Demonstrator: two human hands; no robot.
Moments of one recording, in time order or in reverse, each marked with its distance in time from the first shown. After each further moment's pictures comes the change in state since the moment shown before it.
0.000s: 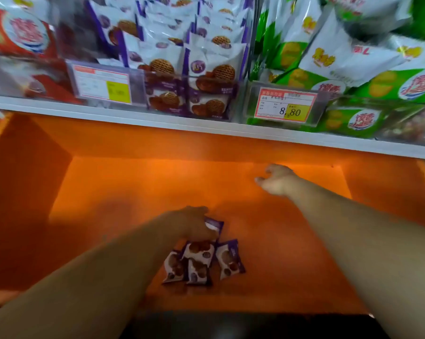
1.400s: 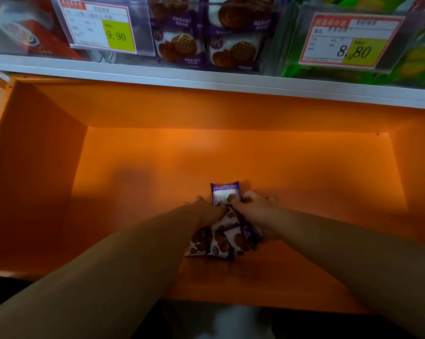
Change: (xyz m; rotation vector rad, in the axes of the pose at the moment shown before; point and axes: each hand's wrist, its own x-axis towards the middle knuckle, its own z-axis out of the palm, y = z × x) left_hand 0.031 -0.035 0.055 -0.522 0.034 -0.318; right_hand -0.031 -0.026 0.171 0.587 -0.352 0.128
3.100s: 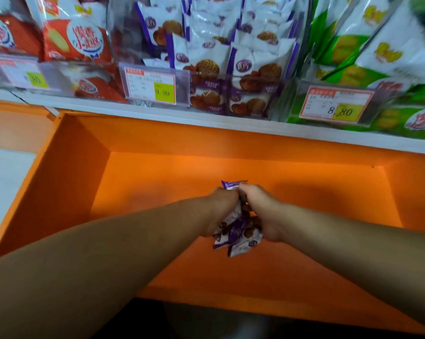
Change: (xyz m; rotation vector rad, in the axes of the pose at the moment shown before) left_hand -0.055 0.048 -0.044 -0.652 -0.092 0.126; right_hand -0.119 -0.101 -0.032 0.429 -0.106 -0.069
